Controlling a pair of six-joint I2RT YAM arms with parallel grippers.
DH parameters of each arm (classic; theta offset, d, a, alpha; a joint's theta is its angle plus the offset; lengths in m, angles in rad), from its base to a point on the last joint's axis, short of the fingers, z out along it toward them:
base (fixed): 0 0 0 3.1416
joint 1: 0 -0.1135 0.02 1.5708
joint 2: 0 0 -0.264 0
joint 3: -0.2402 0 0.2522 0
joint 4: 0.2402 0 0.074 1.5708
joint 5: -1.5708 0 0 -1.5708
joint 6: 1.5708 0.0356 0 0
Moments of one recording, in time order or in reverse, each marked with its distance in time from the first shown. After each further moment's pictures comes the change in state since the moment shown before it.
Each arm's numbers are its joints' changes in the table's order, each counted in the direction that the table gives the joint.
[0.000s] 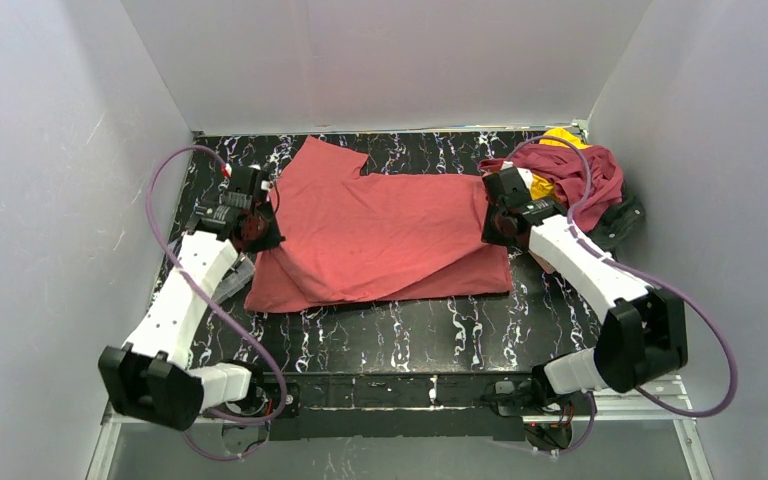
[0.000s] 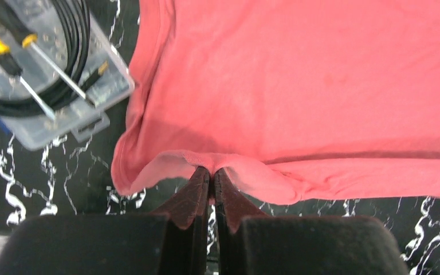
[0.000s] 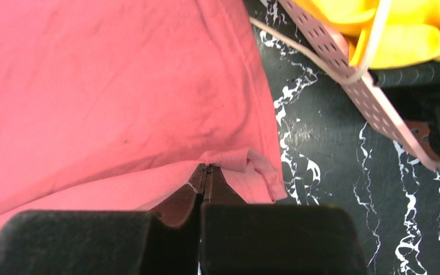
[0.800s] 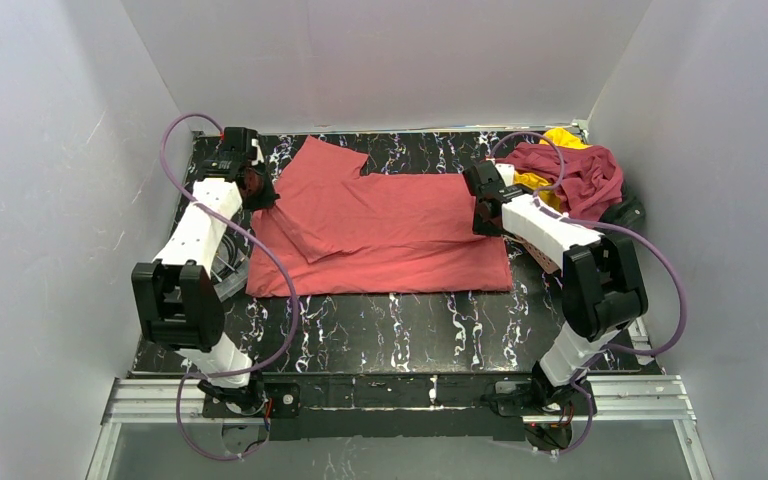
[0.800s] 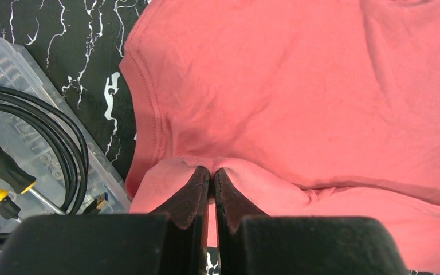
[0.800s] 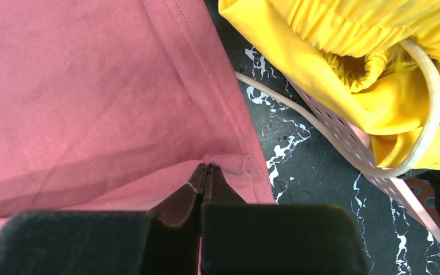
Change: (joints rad) left arm -0.200 0.416 -0.233 -0.250 -0.132 0.138; right arm 0.007 0.317 -0.107 -0.109 -0.145 -0.043
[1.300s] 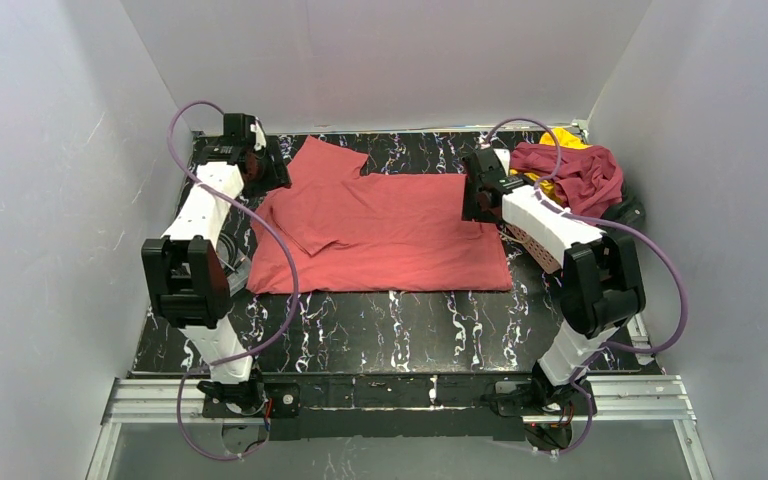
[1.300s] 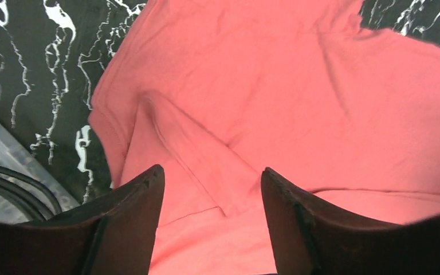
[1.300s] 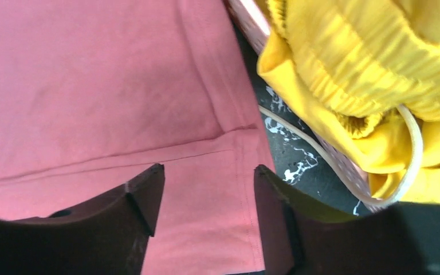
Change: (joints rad) left arm -0.034 0.163 -0.137 -0.052 -0.110 0.032; right arm 0.001 0.031 -0.090 -0.006 0.017 -0.054
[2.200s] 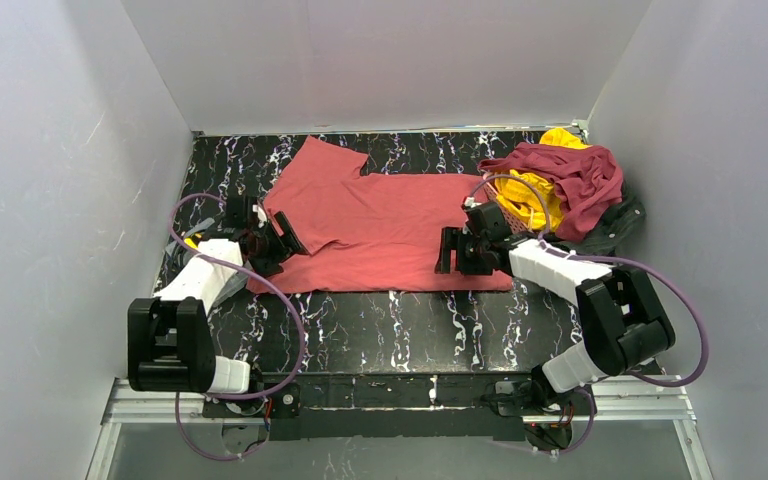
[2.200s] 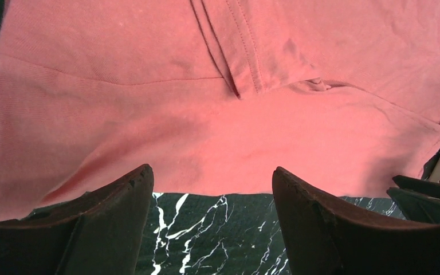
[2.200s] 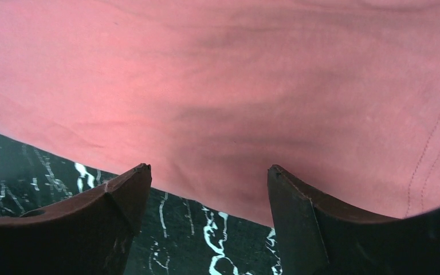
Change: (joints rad) left arm 0.001 -0.388 0.711 -0.211 -0.202 -0.281; right arm -0.067 -0.224 0.470 -0.330 0.534 0.024
